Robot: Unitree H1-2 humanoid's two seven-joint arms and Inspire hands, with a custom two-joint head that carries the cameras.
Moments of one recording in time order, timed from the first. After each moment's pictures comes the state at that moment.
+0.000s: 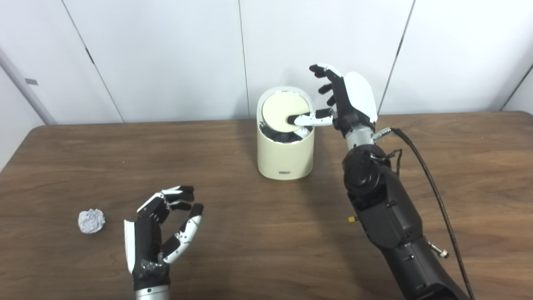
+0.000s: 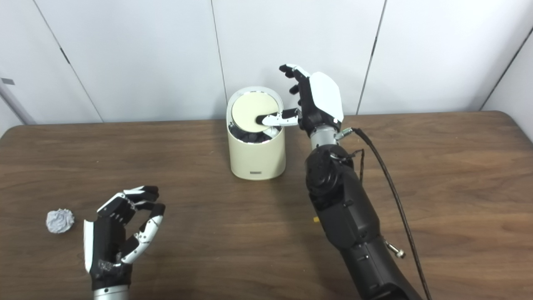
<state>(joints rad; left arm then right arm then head) 0.18 -0.06 0.04 -0.24 0.19 -0.33 0.16 -0.63 -0.07 0.21 0.16 -0.73 0.33 -0.18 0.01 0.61</state>
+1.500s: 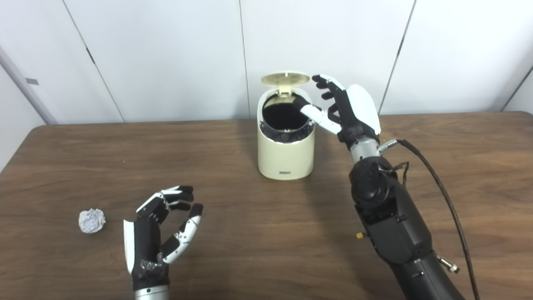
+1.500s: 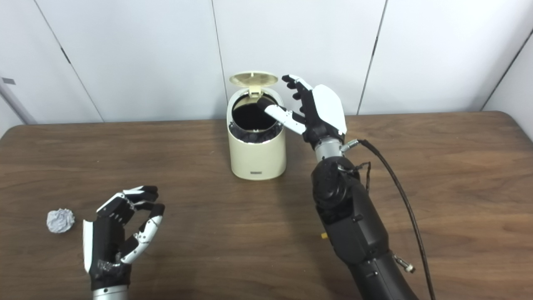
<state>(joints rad) 0.18 -0.06 0.05 -0.24 0.19 -0.33 0.16 -0.56 -0.09 0.22 0.07 -0.68 0.35 -0.12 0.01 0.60</state>
